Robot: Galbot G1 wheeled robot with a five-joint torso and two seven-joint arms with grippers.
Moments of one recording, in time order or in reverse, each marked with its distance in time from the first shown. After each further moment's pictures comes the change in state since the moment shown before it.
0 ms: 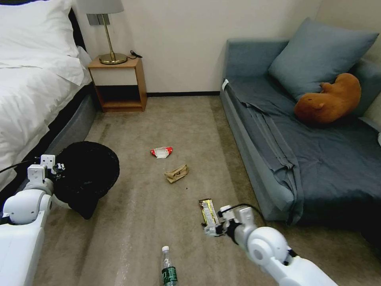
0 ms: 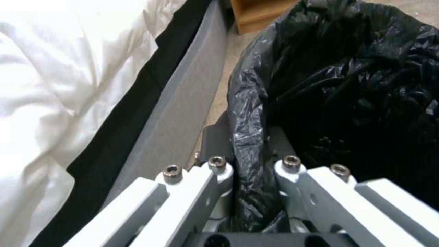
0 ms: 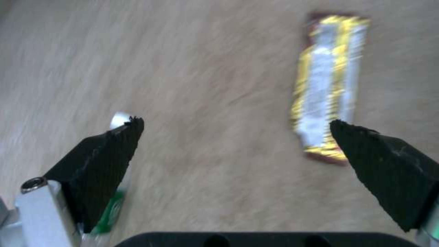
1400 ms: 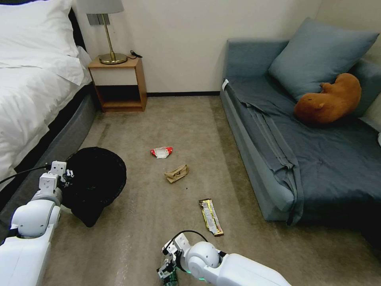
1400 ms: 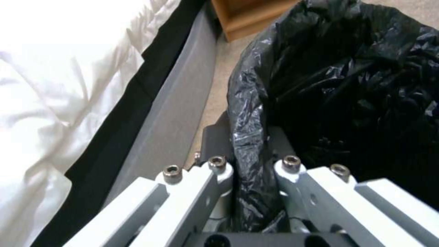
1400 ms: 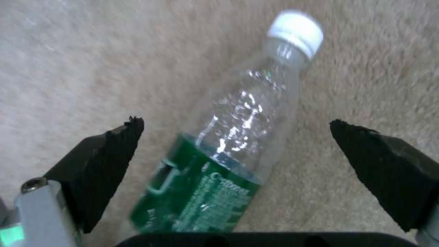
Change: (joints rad) left arm 0.103 -0.051 -0.003 -0.133 0.093 -0.009 0.001; right arm 0.313 0.255 -0.538 -0.447 0.013 0.003 -0.046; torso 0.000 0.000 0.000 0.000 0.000
